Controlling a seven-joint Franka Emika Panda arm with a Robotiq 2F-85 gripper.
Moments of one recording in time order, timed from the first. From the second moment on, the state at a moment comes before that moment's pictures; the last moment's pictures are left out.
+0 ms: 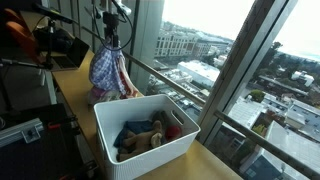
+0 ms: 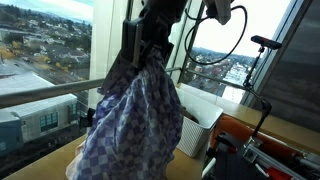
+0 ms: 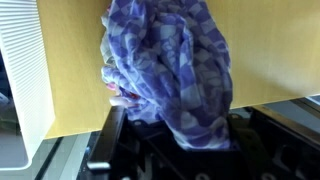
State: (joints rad) arm 0.27 0.21 0.22 -1.84 -0.01 2.17 0.50
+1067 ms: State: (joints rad) arm 0.33 0.49 0.17 -1.94 0.02 2.44 0.52
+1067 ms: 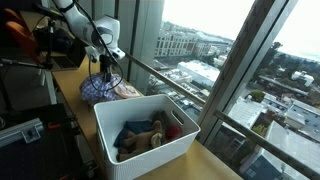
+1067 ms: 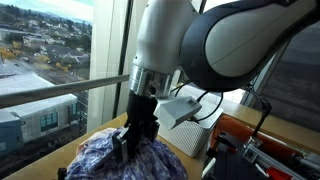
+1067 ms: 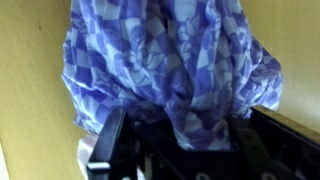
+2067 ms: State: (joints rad) arm 0.24 0.18 0.07 -1.92 -0.05 2.26 0.50
